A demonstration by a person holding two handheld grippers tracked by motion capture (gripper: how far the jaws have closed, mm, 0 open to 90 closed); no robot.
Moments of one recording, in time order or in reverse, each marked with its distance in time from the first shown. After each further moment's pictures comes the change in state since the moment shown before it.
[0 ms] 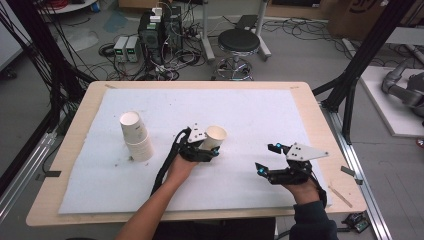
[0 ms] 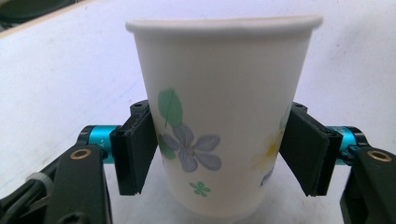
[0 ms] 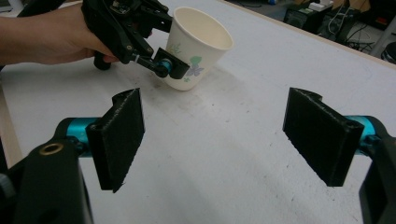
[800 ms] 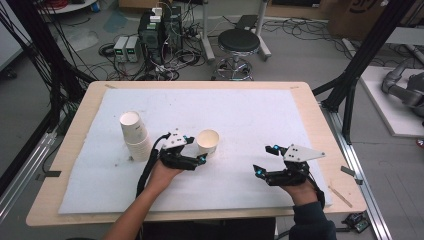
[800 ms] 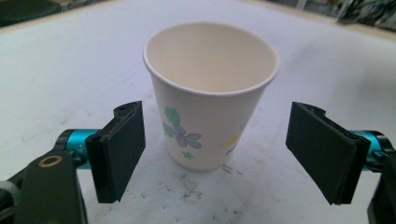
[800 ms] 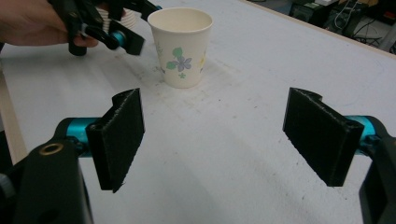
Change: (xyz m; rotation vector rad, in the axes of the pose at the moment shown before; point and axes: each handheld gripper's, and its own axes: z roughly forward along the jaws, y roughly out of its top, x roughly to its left) left arm 0.011 -0.024 -0.058 -0.157 -0.103 -0.072; right arm 0.004 -0.003 0.005 0.018 0.016 0.008
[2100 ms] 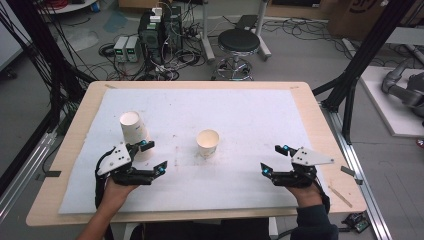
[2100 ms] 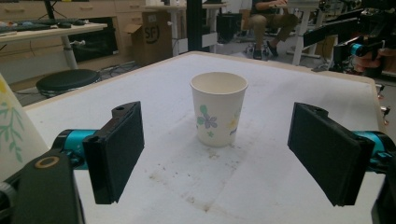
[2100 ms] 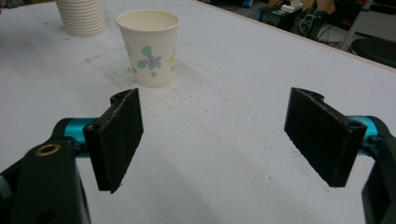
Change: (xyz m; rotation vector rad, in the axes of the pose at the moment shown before) left arm 0.007 -0.023 -0.116 -0.223 0.046 0.070; right arm -0.004 -0.013 -0.014 -0.041 -0.113 0.023
